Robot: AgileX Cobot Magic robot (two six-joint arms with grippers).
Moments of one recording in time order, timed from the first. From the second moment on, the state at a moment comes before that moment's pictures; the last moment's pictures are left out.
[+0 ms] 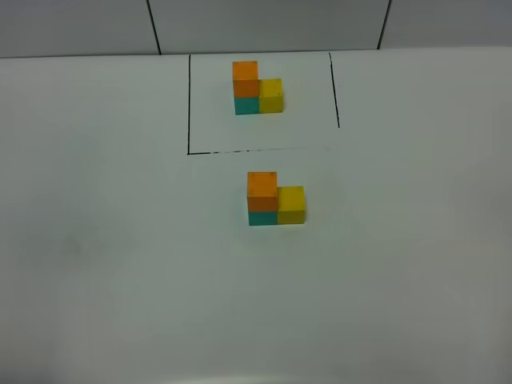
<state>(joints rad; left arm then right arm) -0.01 0.00 -0.51 -0.09 1.09 0.04 -0.15 -0.01 -0.53 -0.02 1.10 0.03</state>
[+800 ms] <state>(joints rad) -0.01 0.00 -0.51 -0.09 1.09 0.04 -0.15 -0.01 -0.52 -0.02 1.09 0.02</state>
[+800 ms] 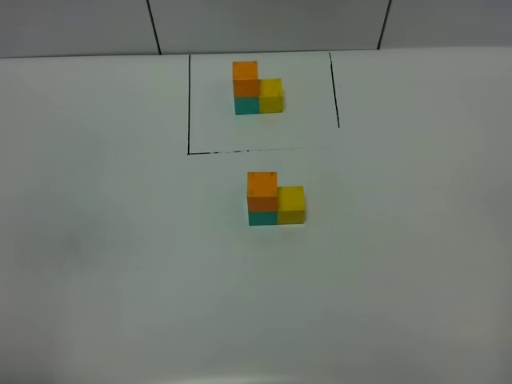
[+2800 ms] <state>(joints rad) -0.01 0.00 -0.51 -0.09 1.09 0.04 -0.15 -0.01 -0.52 -0.02 1.09 0.02</state>
